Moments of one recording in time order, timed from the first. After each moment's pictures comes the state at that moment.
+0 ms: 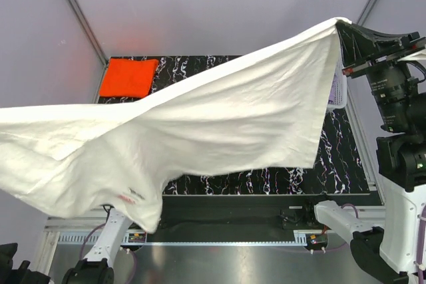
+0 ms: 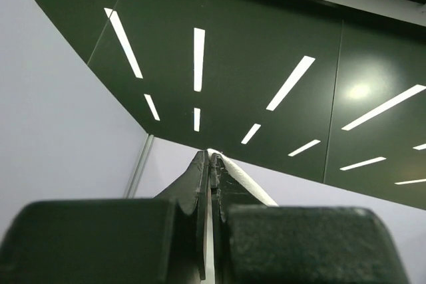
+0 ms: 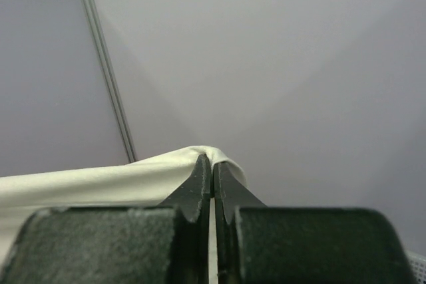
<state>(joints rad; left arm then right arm) 0.01 0.67 2.03 -0.21 -0.20 -0.18 0.21 1.00 1.82 -0.28 -0.17 0.28</state>
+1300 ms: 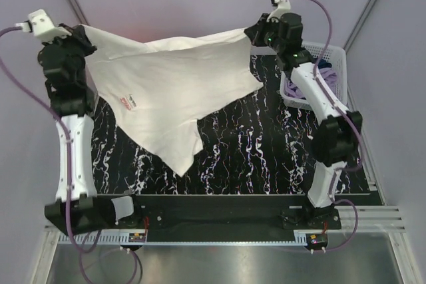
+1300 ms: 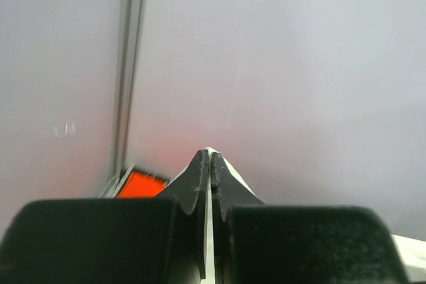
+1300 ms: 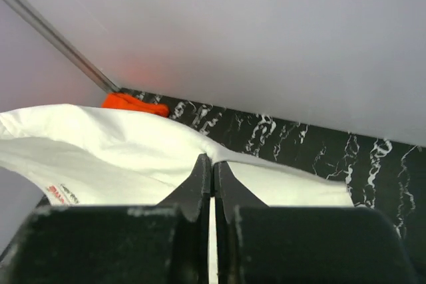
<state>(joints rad) 0.21 1.28 1.41 0.07 -0.04 -0.28 0.28 1.98 1.90 -0.01 -0.25 0.34</state>
